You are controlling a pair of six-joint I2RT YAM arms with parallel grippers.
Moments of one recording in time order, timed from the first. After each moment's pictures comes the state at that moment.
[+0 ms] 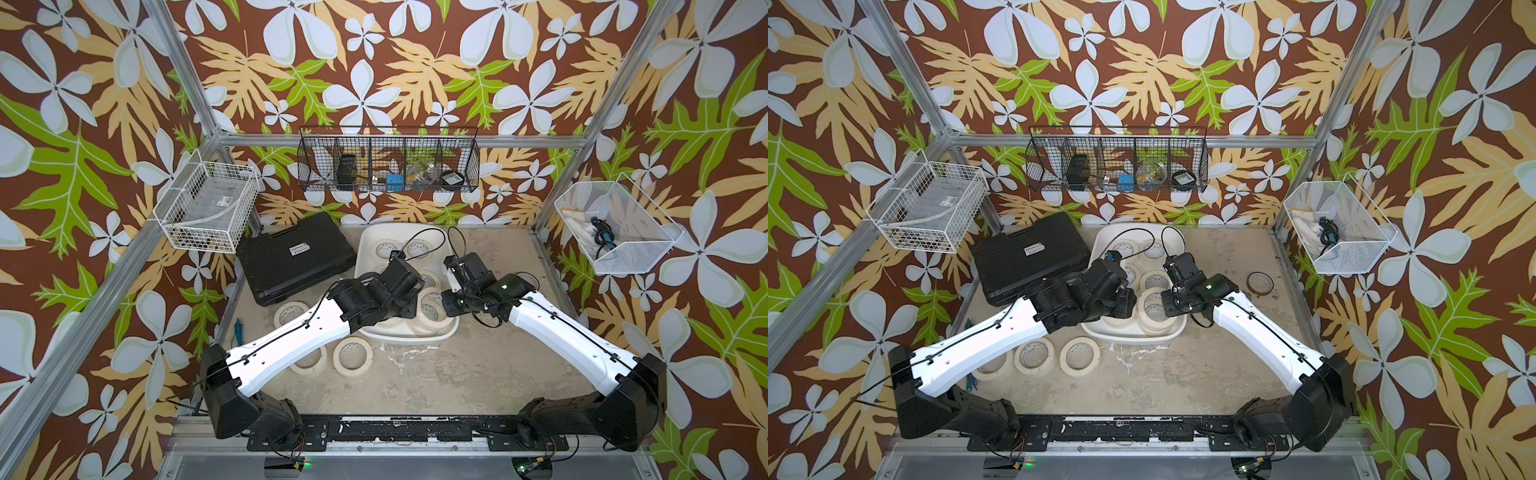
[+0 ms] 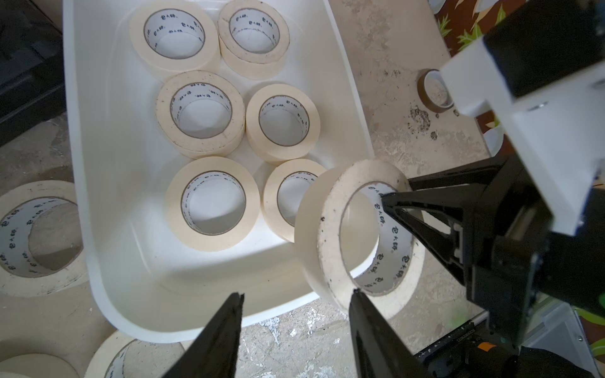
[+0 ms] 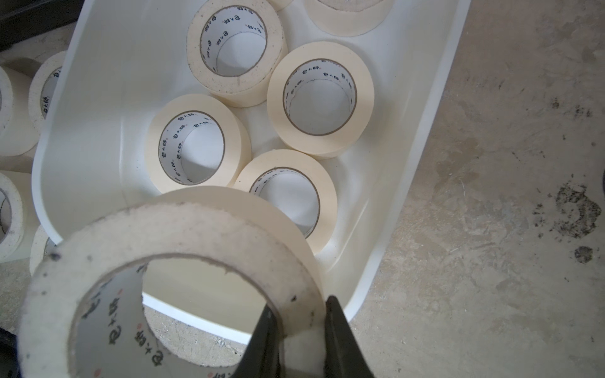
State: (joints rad) left arm -0.96 1.51 1.47 -0.85 -0.24 -0.67; right arm 0.60 1.39 1.22 -0.87 0.07 0.32
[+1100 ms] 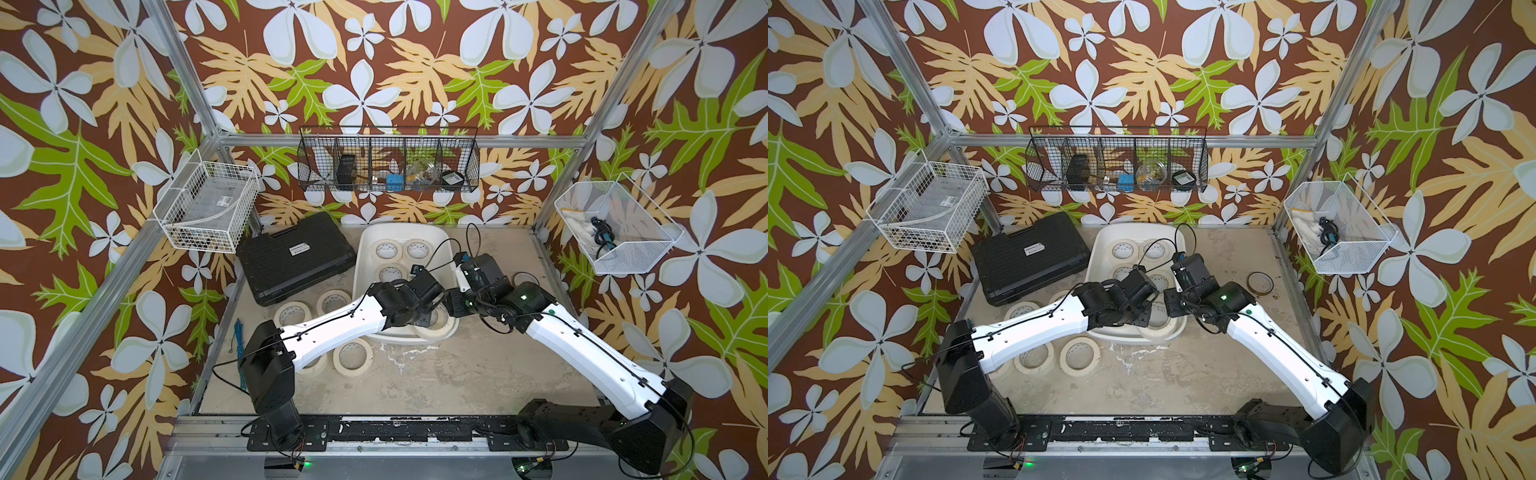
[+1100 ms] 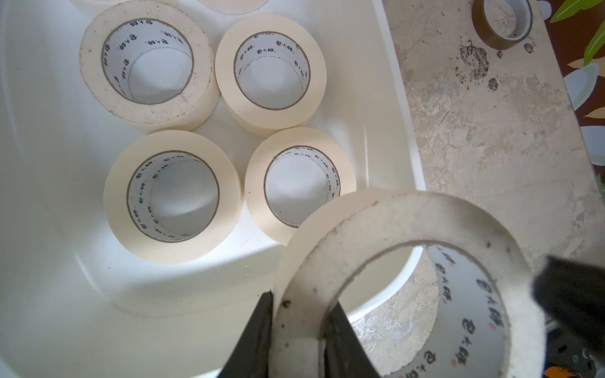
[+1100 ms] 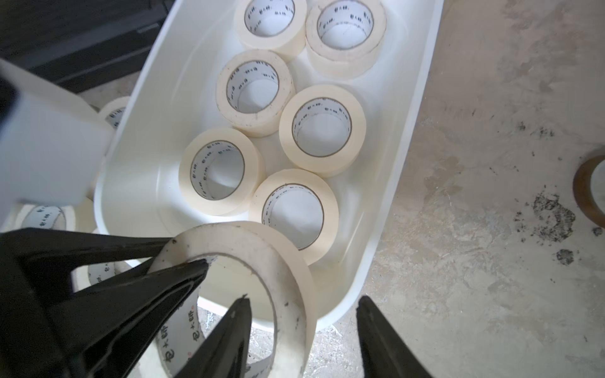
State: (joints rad) left arm -0.97 1.68 1.46 -0.79 -0.21 -0.67; right arm 0.61 1.24 1.21 -0.84 0.10 0.33
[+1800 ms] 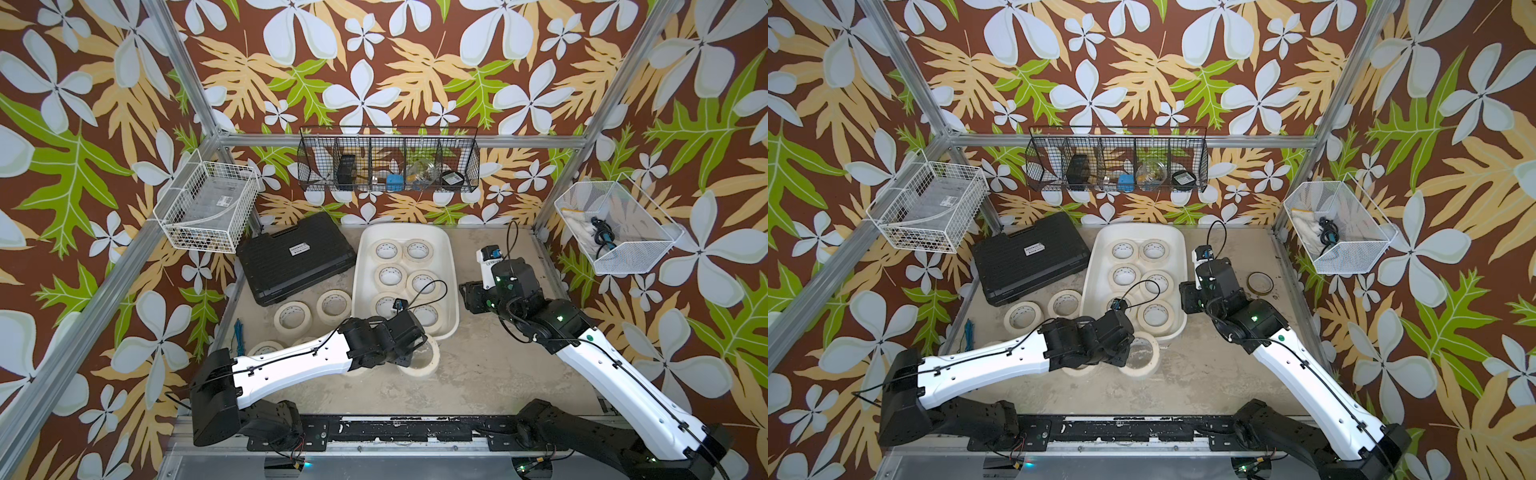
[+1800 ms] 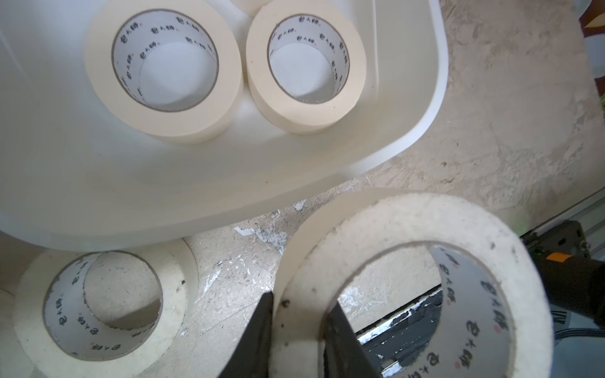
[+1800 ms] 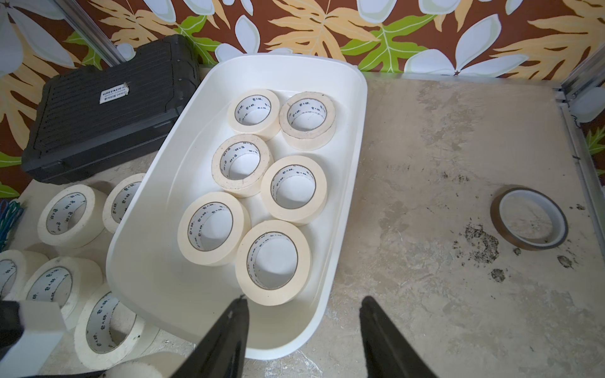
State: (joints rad) left arm -1.13 1.37 1.07 -0.78 -0.21 -0.78; right arm 0.57 1.06 1.14 -0.75 0.20 0.32
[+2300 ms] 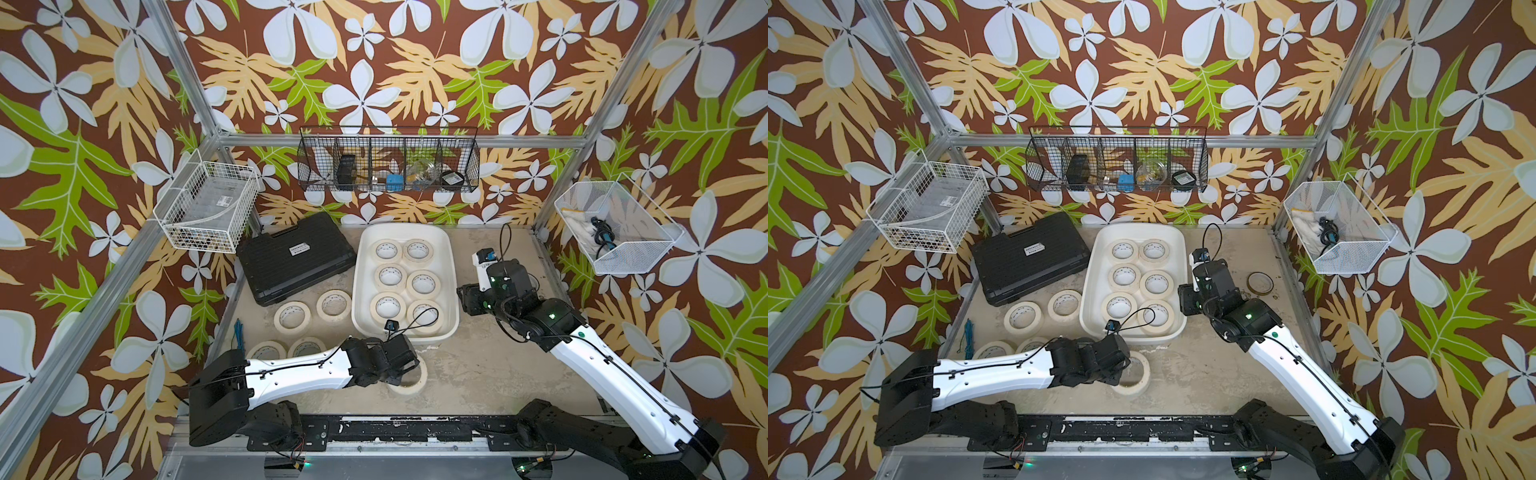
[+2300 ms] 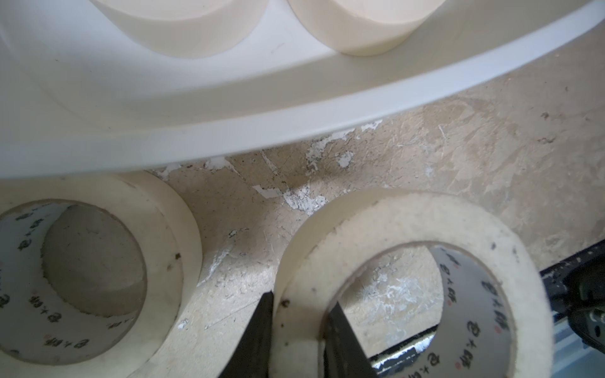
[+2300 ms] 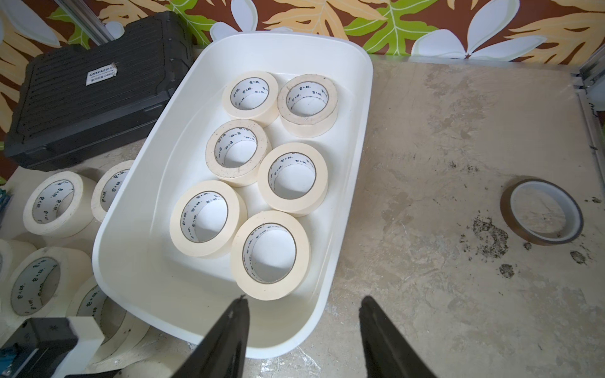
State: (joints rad) left arm -1.16 1.37 0.83 -0.62 -0.23 -0.85; right arm 0.56 1.08 1.10 -0.73 0.18 0.31
